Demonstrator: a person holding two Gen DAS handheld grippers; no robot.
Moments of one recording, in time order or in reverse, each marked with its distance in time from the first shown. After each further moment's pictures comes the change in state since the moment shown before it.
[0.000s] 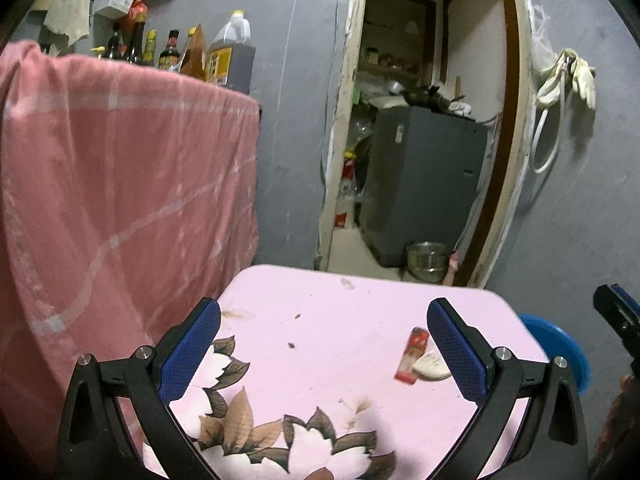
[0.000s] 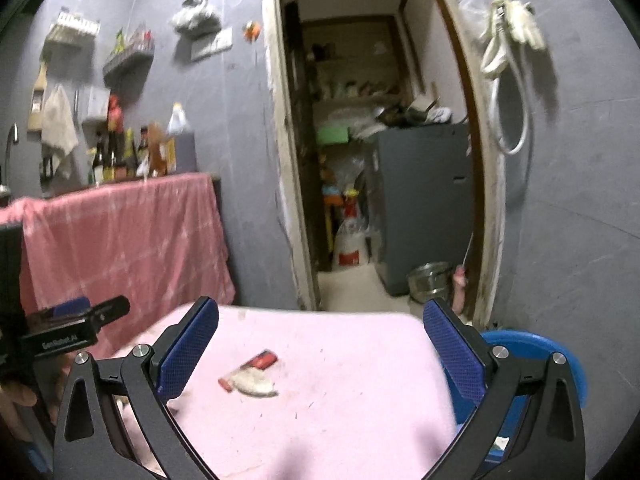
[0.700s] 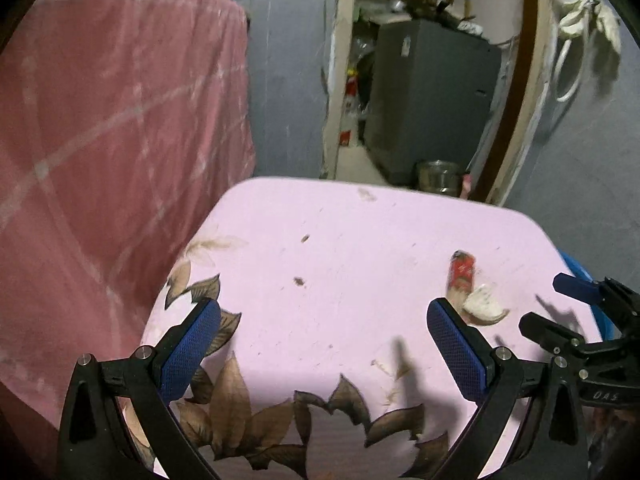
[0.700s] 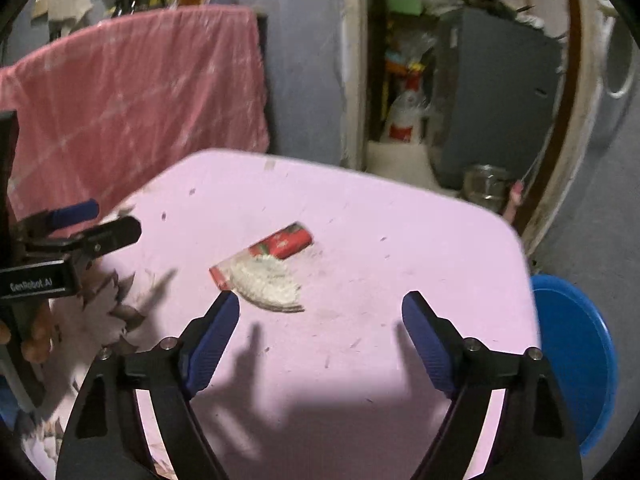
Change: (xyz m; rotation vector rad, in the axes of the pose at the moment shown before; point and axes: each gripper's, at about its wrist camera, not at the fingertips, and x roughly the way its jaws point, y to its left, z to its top) left arm 0.070 0.010 -0.030 0.041 0.318 0.027; right arm 0.110 0.025 -0.055 -0.185 0.536 0.171
